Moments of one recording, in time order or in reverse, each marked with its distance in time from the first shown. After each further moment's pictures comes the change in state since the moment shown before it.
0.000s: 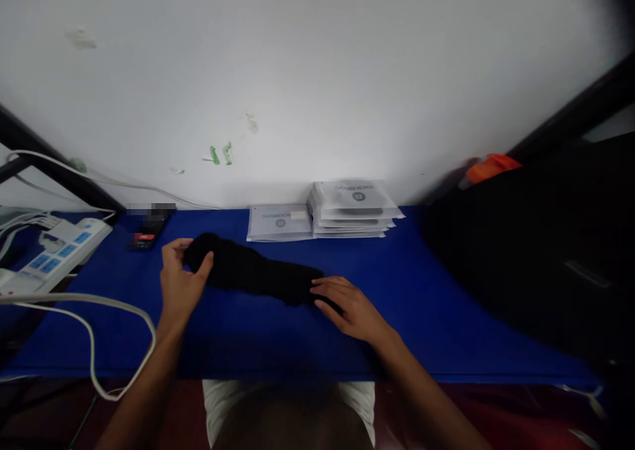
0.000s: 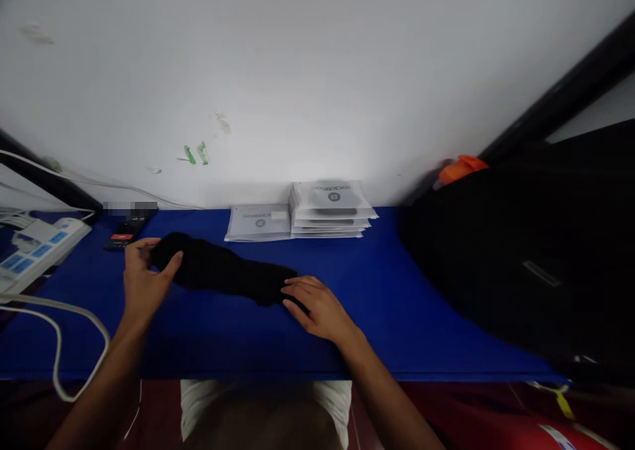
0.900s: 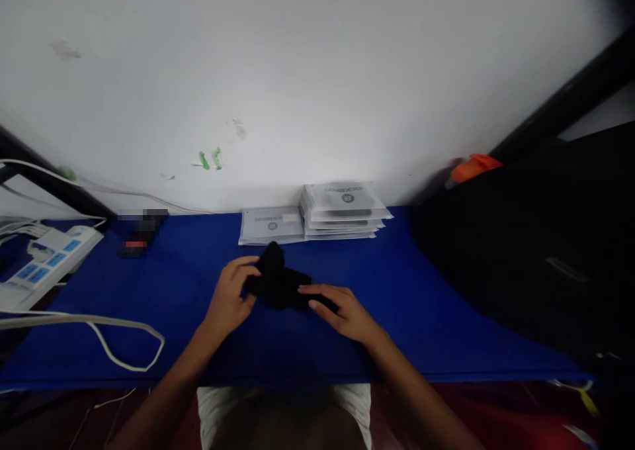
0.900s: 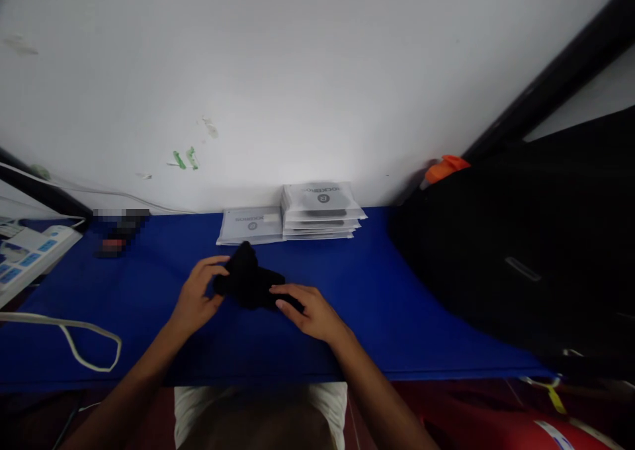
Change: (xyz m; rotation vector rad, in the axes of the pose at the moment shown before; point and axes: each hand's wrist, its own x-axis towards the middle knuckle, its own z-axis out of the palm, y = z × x) left_hand -0.046 0.035 0.044 -0.133 -0.468 0.582; right_hand -0.007 0.004 0.005 0.281 0.034 0.135
